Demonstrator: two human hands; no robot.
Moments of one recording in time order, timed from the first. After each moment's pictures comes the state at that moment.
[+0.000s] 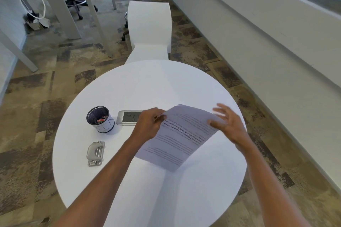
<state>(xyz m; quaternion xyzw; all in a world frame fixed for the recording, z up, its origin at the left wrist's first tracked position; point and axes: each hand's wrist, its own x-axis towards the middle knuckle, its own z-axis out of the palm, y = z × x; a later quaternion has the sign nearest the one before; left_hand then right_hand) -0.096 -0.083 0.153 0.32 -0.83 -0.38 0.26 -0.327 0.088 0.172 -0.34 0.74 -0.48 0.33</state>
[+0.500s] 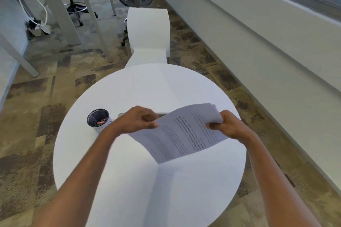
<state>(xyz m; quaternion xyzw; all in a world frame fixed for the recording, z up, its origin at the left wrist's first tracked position) -0.060 -0.114 0.202 0.28 -0.82 -0.50 0.03 -0.335 0.085 0.206 -0.46 0.77 -0.27 0.34</state>
